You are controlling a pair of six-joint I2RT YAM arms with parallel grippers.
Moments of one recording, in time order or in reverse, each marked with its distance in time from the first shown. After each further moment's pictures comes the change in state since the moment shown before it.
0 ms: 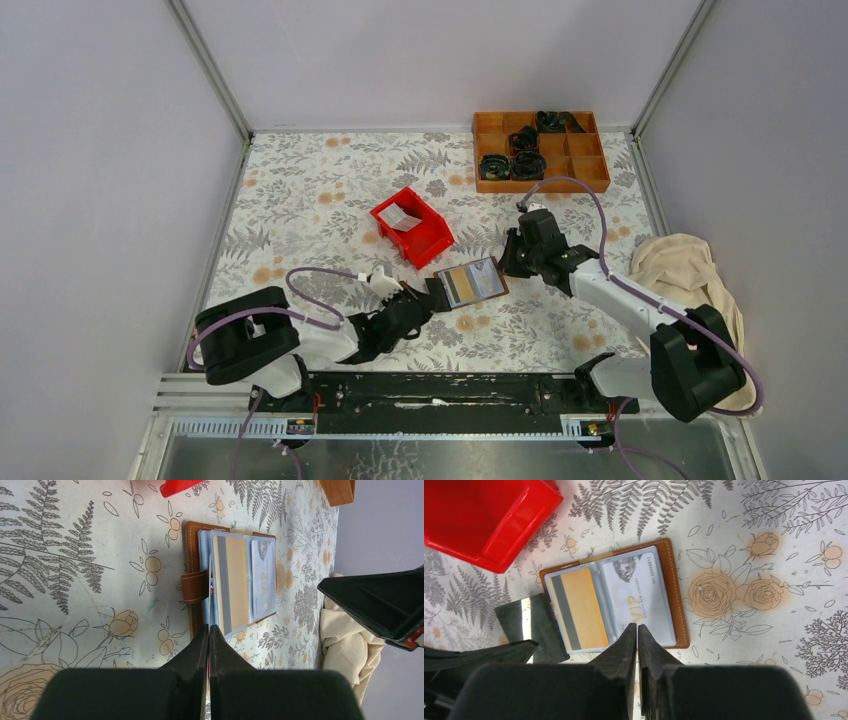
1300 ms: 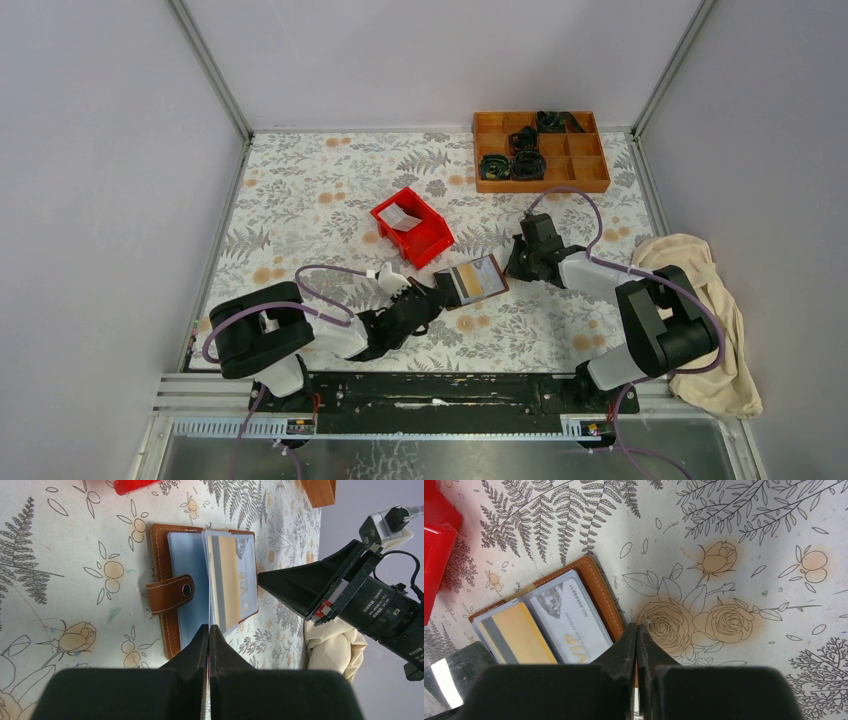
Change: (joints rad) left arm 0.000 0.076 0.056 0.072 0.000 -0.005; right arm -0.097 0.227 -0.058 0.169 0.005 0.034
